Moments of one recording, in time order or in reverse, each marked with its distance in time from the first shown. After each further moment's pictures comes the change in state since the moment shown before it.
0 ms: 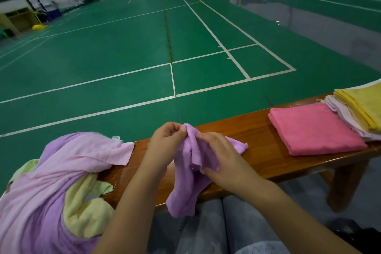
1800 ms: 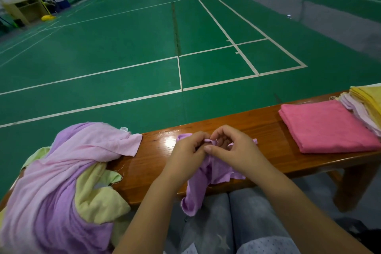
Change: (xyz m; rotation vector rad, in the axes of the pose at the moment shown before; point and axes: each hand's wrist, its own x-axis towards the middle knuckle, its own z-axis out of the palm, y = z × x) left_hand -0.020 -0.026 0.010 0.391 -0.206 0.277; right_hand 0.014 -0.014 -0.007 0.256 0.015 0.297
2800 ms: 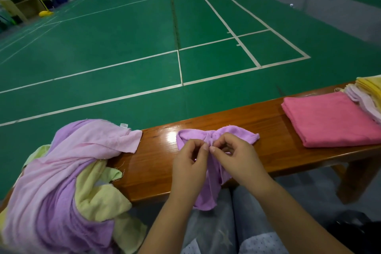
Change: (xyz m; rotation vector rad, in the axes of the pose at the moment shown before) left_hand -0.028 0.006 0.030 -0.236 0.337 -0.174; right_hand -0.014 0.015 0.020 0.065 0.100 0.114
